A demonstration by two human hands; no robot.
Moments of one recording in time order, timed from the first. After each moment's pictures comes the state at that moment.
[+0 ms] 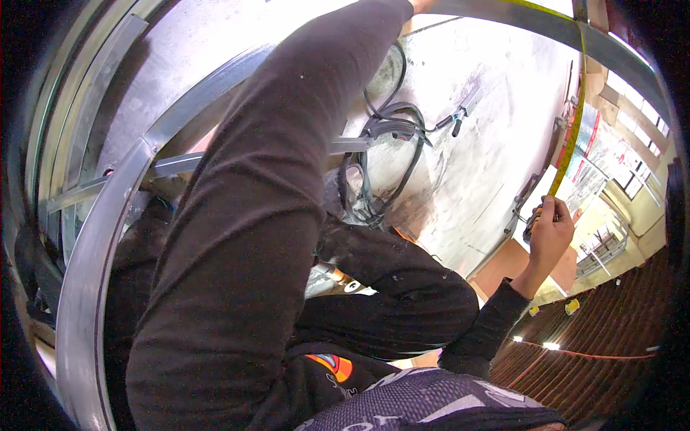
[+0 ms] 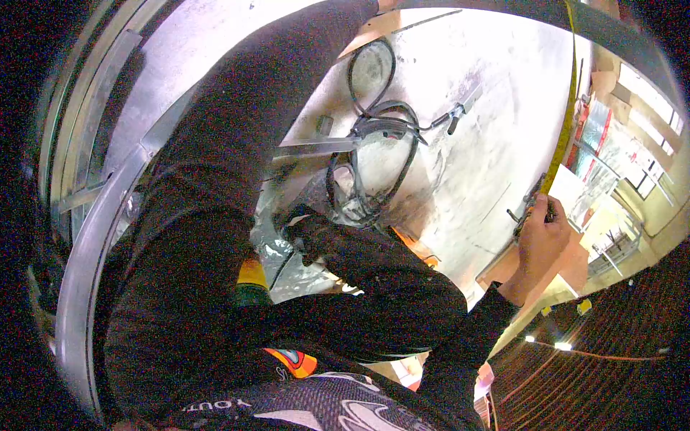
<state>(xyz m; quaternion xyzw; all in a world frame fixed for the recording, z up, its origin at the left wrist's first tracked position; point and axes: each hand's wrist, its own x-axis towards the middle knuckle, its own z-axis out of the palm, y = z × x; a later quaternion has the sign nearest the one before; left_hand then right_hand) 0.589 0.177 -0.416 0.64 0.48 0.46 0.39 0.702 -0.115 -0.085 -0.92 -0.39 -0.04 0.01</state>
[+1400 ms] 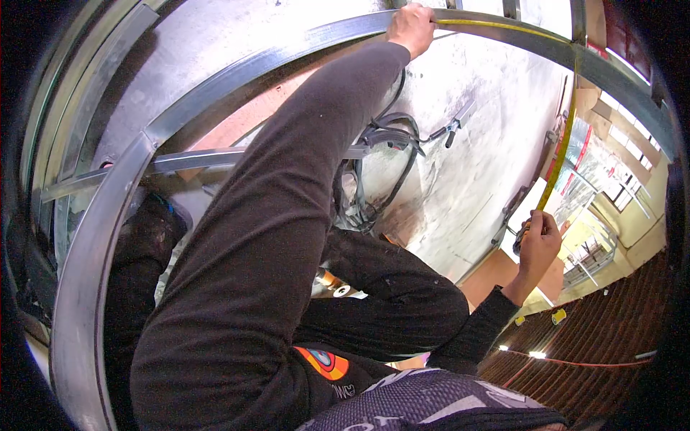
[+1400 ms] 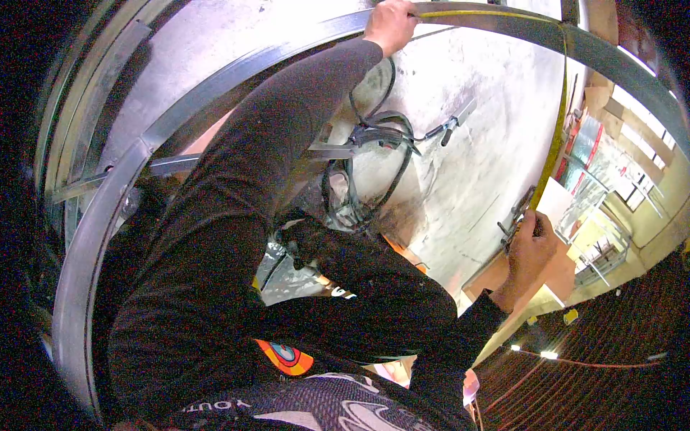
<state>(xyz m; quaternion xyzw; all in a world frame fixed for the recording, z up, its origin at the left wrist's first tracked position) 0.605 0.119 -0.427 0.52 0.53 0.49 0.44 0.709 -0.121 -0.078 -0.91 -0.41 -0.03 0.00</state>
